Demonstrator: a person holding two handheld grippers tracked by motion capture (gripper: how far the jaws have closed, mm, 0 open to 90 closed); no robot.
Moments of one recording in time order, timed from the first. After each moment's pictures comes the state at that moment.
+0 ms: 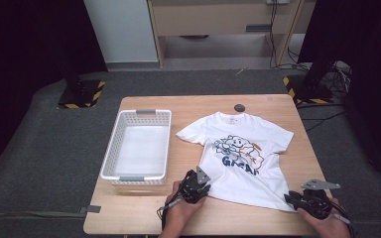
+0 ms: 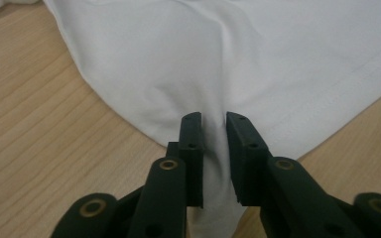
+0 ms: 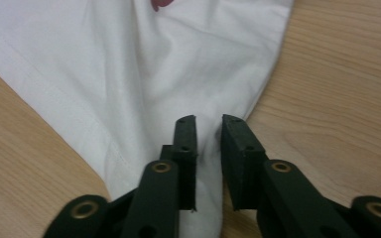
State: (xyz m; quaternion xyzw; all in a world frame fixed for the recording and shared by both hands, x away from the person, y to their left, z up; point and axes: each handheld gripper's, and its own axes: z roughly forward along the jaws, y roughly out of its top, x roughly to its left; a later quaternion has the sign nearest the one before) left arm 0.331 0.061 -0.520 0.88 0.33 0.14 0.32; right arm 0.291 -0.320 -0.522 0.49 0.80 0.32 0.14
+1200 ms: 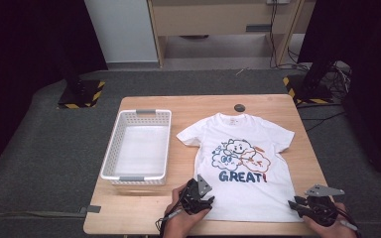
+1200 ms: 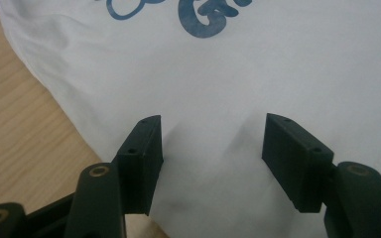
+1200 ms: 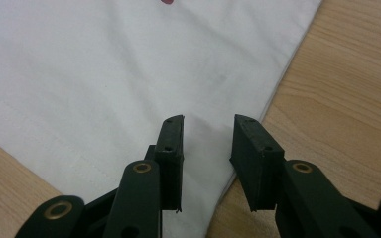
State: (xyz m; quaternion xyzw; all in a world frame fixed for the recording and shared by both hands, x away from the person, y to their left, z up) left arm 0.302 0.057 -0.522 0.88 0.33 0.15 0.32; right arm 0.273 -0.330 -0.518 0.47 0.81 0.30 0.15
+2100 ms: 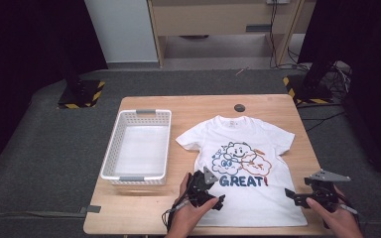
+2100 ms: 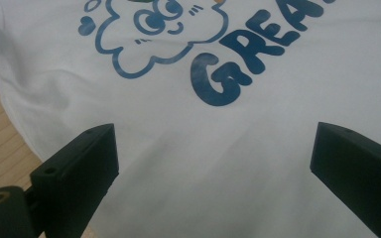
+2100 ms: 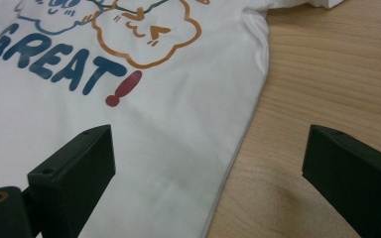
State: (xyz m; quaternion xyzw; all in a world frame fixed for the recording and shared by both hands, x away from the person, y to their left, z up) left arm 0.330 0.037 -0.512 0.87 0.35 0.12 0.34; right arm 0.314 -0.343 -0.514 0.50 0.77 0.37 0.16
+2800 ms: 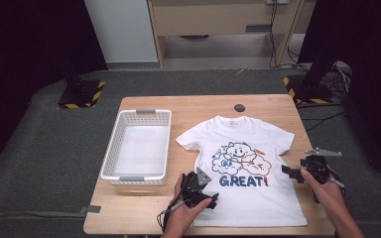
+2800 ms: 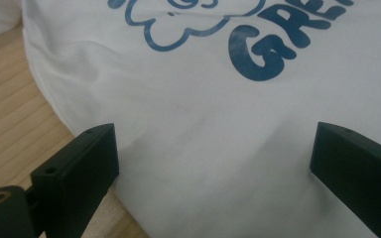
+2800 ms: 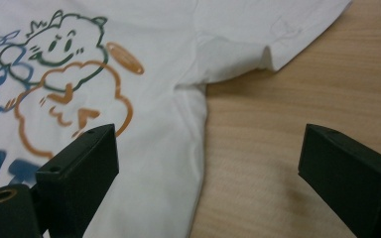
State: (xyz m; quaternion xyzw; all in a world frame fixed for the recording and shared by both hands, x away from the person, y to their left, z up) left arm 0.332 0.053 -0.530 0.86 0.35 0.14 0.33; right arm 0.389 -0.350 -0.516 0.55 0.73 0.37 0.16
